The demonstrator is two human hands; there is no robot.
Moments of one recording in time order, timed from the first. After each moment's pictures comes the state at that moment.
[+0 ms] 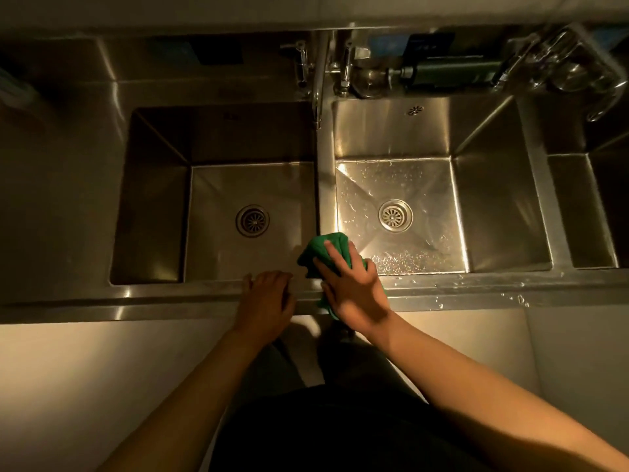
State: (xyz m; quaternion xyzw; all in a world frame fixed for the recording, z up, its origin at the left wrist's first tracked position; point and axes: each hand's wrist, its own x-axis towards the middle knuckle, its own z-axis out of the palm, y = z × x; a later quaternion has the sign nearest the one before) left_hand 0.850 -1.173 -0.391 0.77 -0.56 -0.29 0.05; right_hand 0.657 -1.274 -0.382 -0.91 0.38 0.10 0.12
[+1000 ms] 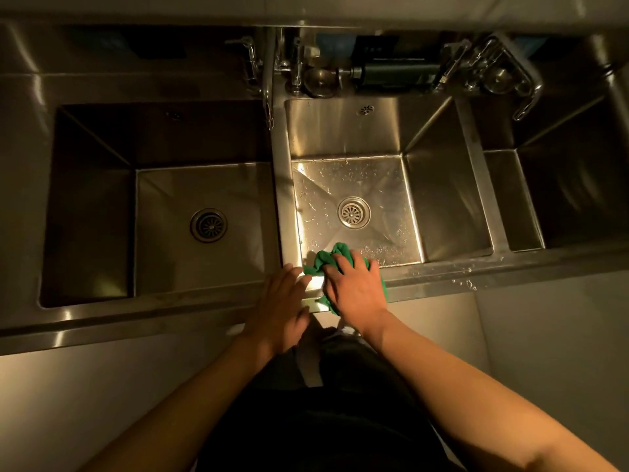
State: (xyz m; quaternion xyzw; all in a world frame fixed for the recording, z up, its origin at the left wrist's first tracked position) left_hand 0.779 -1.198 -0.406 0.64 -0.70 -0.29 0.11; right_hand 0.600 -1.294 -0.380 -0.87 0.46 0.16 0.08
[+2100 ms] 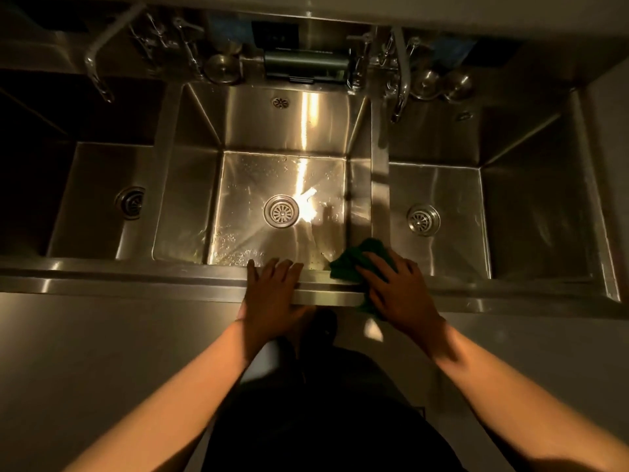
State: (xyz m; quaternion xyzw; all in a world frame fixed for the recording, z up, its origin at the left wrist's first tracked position) left_hand 0.479 -1.317 -0.414 0.74 -0.63 -0.22 0.01; right_hand 0.216 -1.456 -0.396 -0.93 0.33 0.12 0.11
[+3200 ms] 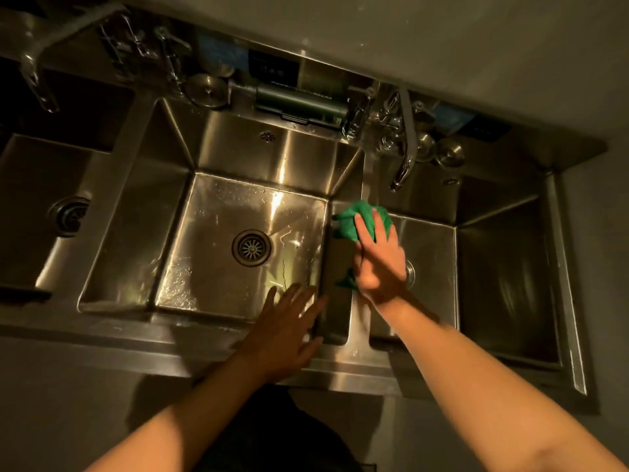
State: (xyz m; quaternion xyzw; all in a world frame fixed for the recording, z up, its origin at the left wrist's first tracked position) left_hand 0.454 -1.408 -0.440 0.67 -0.68 -0.29 0.09; right_hand 0.309 -1.616 -0.410 -0.86 0.49 0.04 0.11
